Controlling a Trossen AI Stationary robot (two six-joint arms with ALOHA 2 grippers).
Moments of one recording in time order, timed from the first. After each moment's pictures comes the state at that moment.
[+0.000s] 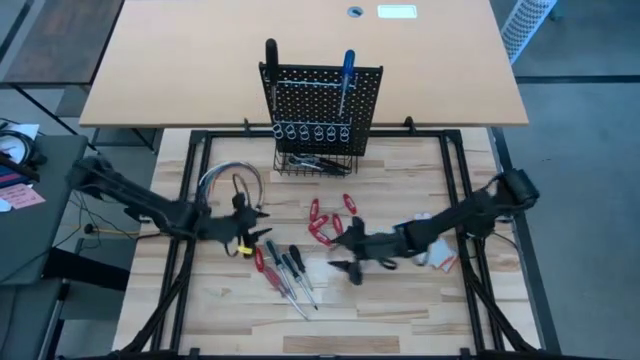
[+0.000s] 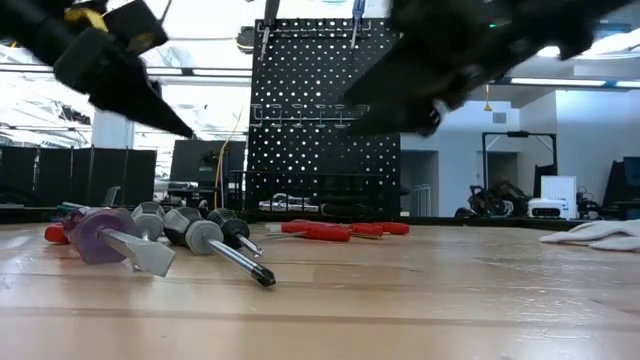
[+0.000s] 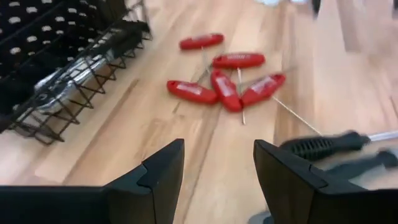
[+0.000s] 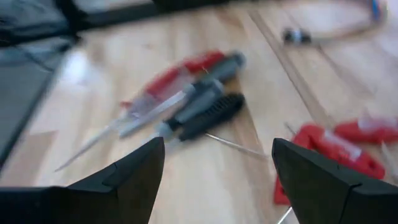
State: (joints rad) left arm -0.38 0.96 0.39 -0.02 -0.66 -0.29; right arm 0.30 1.69 0.83 0.34 0.31 0.37
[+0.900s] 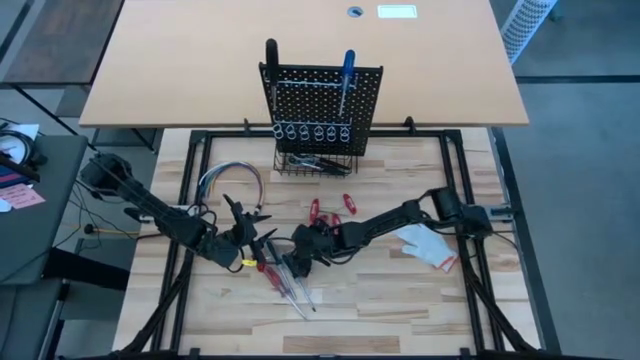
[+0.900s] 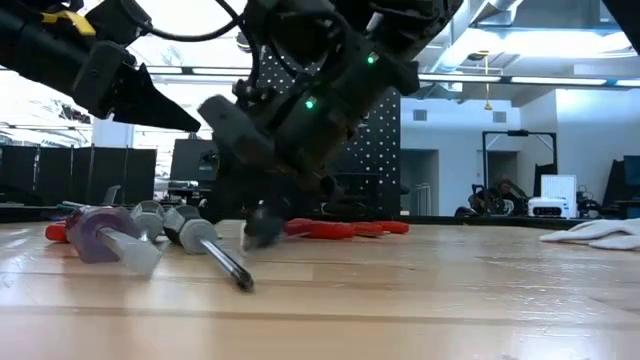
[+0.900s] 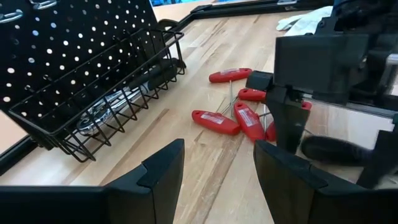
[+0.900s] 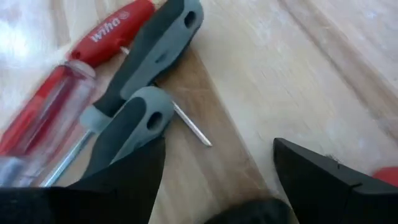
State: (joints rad) left arm -0.53 1.19 0.36 0.28 -1.01 -0.29; right arm 0.18 2.24 1.49 -0.10 0.23 0.58
